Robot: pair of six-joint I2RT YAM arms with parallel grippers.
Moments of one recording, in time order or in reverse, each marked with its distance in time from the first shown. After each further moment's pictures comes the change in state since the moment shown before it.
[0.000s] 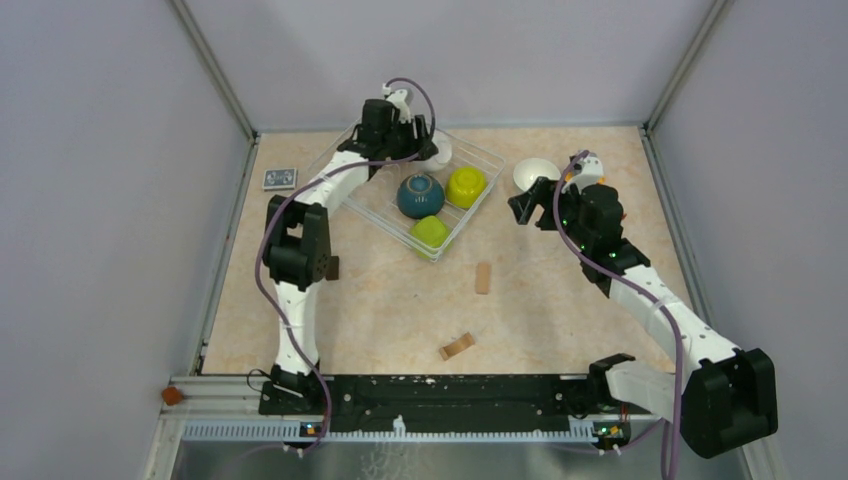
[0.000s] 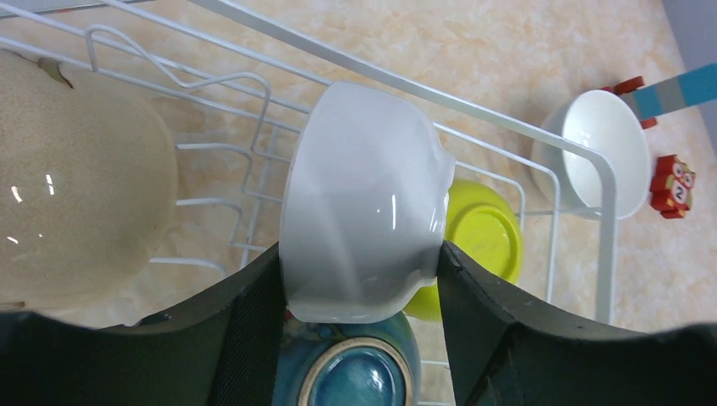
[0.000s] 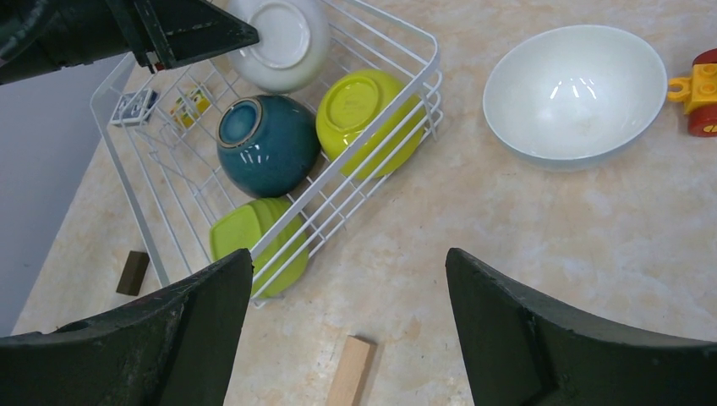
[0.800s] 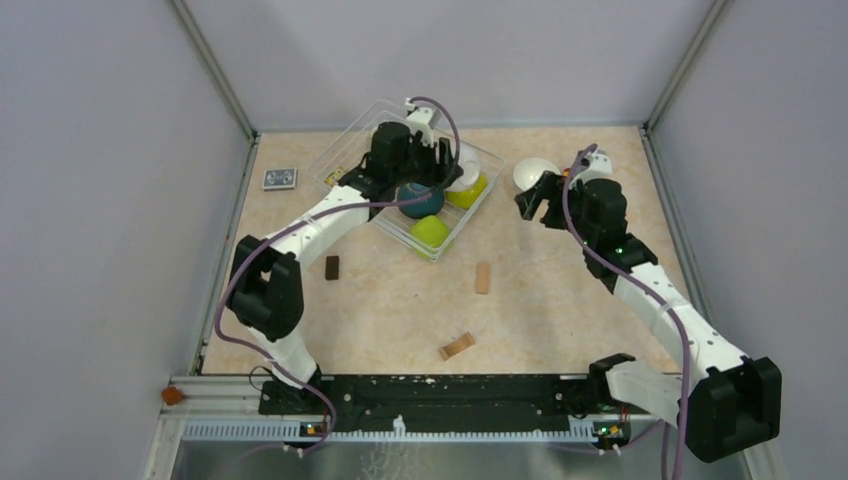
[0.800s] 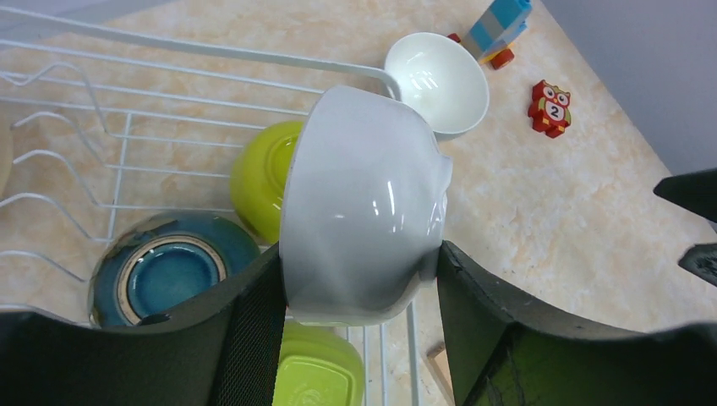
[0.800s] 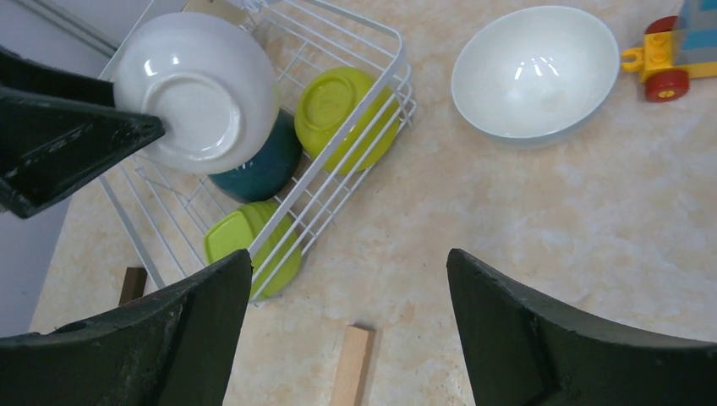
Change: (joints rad) left arm -0.164 -0.406 -0.391 0.123 -0.029 0.034; right arm 0.000 -0.008 0.076 -0.140 0.051 0.041
